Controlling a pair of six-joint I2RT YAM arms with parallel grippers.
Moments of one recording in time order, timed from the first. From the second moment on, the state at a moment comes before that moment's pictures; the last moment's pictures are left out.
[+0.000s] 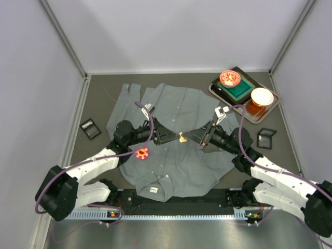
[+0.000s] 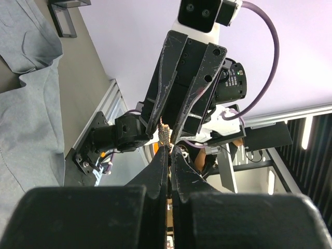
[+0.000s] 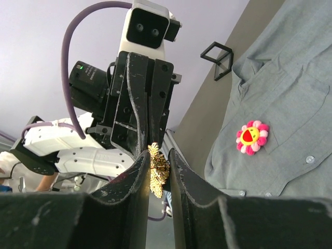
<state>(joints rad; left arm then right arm) -0.61 1.14 0.50 0.75 0.71 -1.41 0.70 0.89 0.43 0.56 -0.37 1.05</state>
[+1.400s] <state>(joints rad) -0.61 1.11 0.48 0.68 0.63 -1.46 0.80 0.82 0.46 0.41 -0.17 0.94</state>
